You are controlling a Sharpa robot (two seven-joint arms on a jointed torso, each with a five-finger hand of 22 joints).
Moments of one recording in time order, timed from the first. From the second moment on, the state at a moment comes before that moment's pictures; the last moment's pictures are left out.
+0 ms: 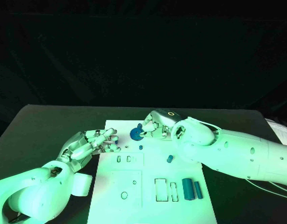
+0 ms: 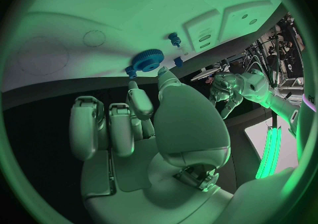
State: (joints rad) left arm 1.14 -0.98 -0.02 1.84 0.00 -0.40 0.42; left_hand 1.41 -0.01 0.01 0.21 0.13 1.03 0.19 0.11 0.07 1.15 0.13 0.08 0.08 1.26 0.06 0.22 0.26 0.17 1.12 0.17 0.26 0.10; right arm 1.21 -0.75 0.04 1.54 -1.67 -0.39 -0.34; right_hand 1.26 -0.10 0.05 0.29 0.17 1.00 0.13 0.07 0.07 1.41 0.04 1.07 1.23 1.46 -0.03 1.50 1.31 0.08 1.44 0.07 1.42 1.27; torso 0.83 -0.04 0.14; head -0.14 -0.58
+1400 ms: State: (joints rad) left arm 1.14 -0.98 -0.03 1.82 0.00 -0.39 0.42; left_hand 1.42 0.00 0.01 0.20 0.13 1.03 0.19 0.10 0.07 1.15 0.13 0.08 0.08 1.26 0.06 0.22 0.26 0.17 1.12 0.17 0.26 0.10; right arm 1.12 -1.06 0.04 1.45 -1.12 -0.44 0.14; right_hand 1.41 -0.12 0.07 0.20 0.19 0.99 0.14 0.07 0.07 1.39 0.05 1.04 1.22 1.46 -0.03 1.50 1.31 0.08 1.44 0.07 1.42 1.26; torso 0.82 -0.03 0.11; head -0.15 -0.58
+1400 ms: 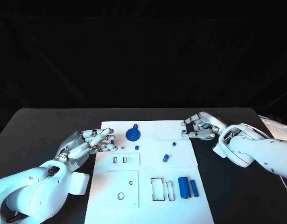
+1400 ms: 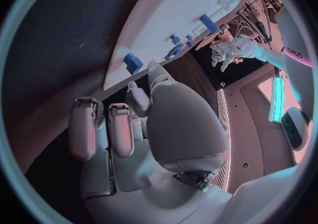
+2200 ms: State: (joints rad) left arm 1.14 -0.98 -0.03 1.82 0.00 -0.39 0.42; left_hand 1.42 0.00 0.01 0.20 0.13 1.03 0.19 0.10 0.07 1.15 0.13 0.08 0.08 1.26 0.07 0.22 0.26 0.17 1.12 0.17 0.26 0.10; right arm 1.11 -1.06 0.04 1.43 -1.14 -0.41 0.15; right_hand 1.45 -0.07 0.09 0.17 0.17 1.07 0.12 0.08 0.08 1.40 0.04 1.06 1.24 1.46 -0.03 1.51 1.31 0.08 1.44 0.07 1.42 1.28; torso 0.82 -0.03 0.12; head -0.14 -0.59
